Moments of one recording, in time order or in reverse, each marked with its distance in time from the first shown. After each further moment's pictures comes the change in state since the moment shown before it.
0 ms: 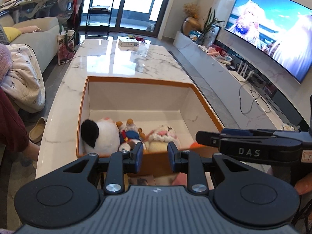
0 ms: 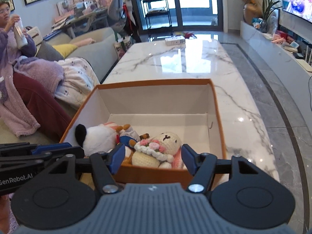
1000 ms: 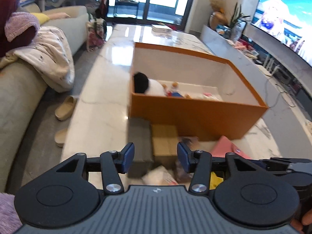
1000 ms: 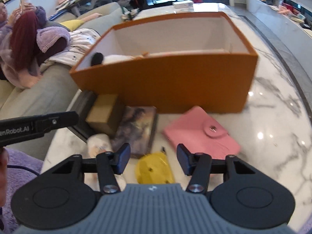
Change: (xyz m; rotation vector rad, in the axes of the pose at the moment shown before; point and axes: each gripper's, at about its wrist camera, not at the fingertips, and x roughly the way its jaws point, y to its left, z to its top) left arm -0.010 0.053 -0.069 -0.060 0.023 0.176; right arm 0.023 0.033 -0.109 0.026 0.151 0.089
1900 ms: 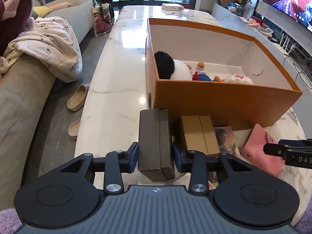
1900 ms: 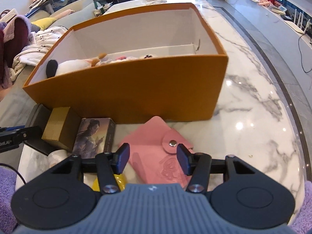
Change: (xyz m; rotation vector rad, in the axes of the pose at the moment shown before) left arm 0.044 0.020 0.011 0.049 0.134 0.073; right arm 0.029 -0.042 0.022 0.052 0.063 -0.161
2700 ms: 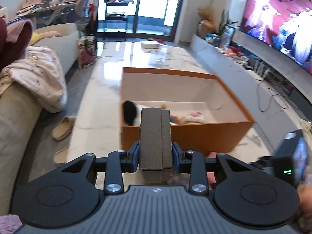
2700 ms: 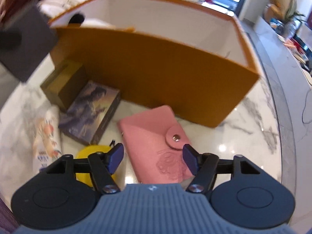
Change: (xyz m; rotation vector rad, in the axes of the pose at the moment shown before) left arm -0.072 -0.028 0.010 0.030 -0.205 -0.133; right arm 0.020 0.024 -0.018 -0.367 0.062 -0.092
